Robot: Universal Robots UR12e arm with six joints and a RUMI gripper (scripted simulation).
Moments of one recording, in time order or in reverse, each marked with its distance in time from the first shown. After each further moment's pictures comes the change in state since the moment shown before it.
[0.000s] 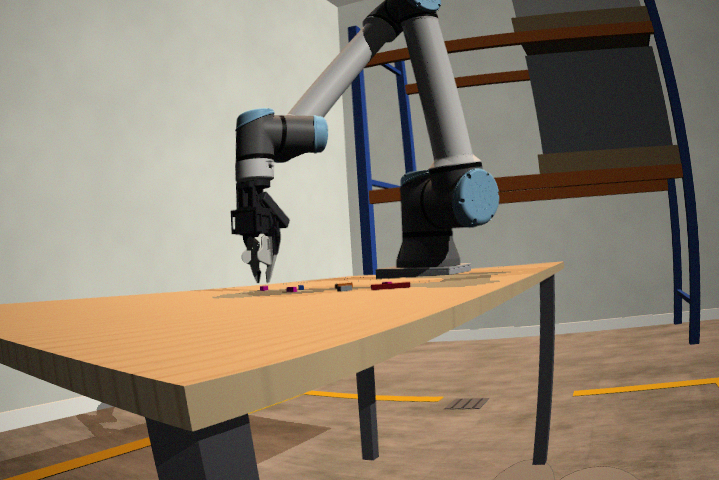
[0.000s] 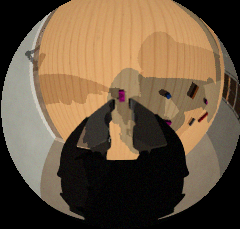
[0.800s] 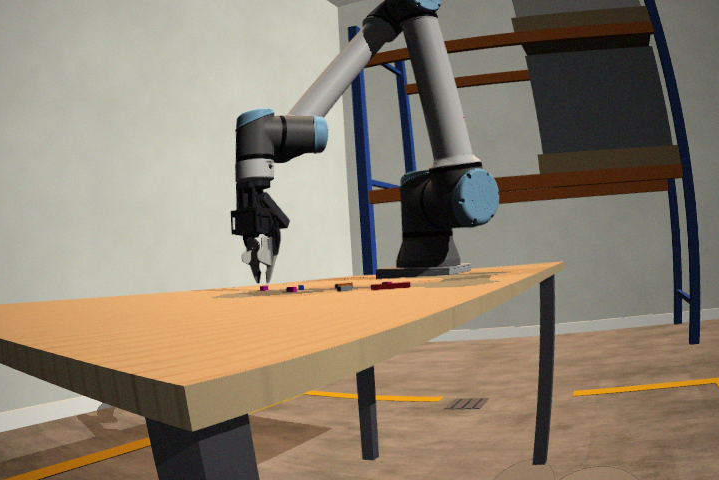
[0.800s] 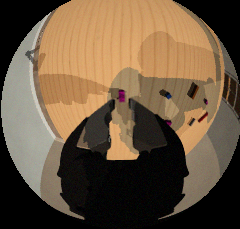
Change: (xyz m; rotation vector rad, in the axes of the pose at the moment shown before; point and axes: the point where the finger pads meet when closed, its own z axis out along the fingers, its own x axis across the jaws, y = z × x) arm 0.000 0.000 0.001 0.000 0.000 0.000
